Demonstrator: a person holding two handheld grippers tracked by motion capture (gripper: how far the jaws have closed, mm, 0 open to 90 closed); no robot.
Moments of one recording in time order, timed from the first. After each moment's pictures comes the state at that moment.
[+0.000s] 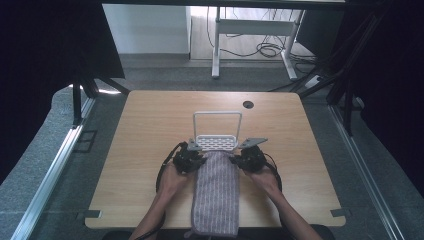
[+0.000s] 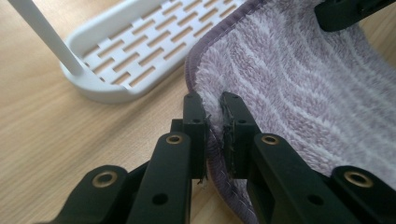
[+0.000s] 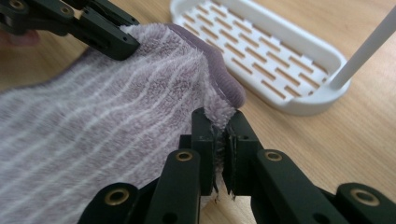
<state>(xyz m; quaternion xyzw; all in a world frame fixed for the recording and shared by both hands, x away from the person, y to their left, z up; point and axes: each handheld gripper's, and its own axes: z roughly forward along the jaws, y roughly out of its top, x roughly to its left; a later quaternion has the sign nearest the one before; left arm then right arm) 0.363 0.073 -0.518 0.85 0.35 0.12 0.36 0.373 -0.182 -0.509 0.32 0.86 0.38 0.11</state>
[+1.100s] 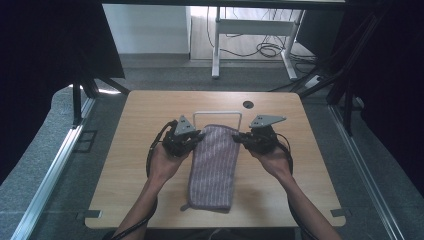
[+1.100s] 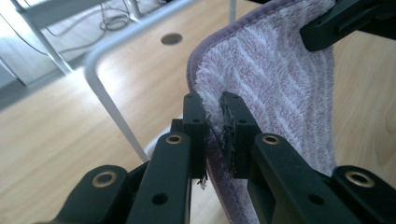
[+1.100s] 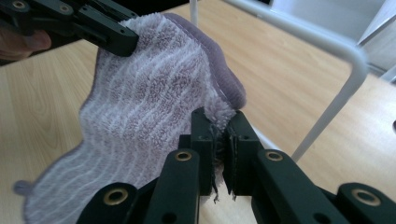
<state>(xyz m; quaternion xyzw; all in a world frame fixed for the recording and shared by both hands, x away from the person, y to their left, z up) 0.350 0.086 -0.403 0.82 0.31 0.22 0.43 0.372 -0.191 -0.403 0.27 0.83 0.46 0.15</state>
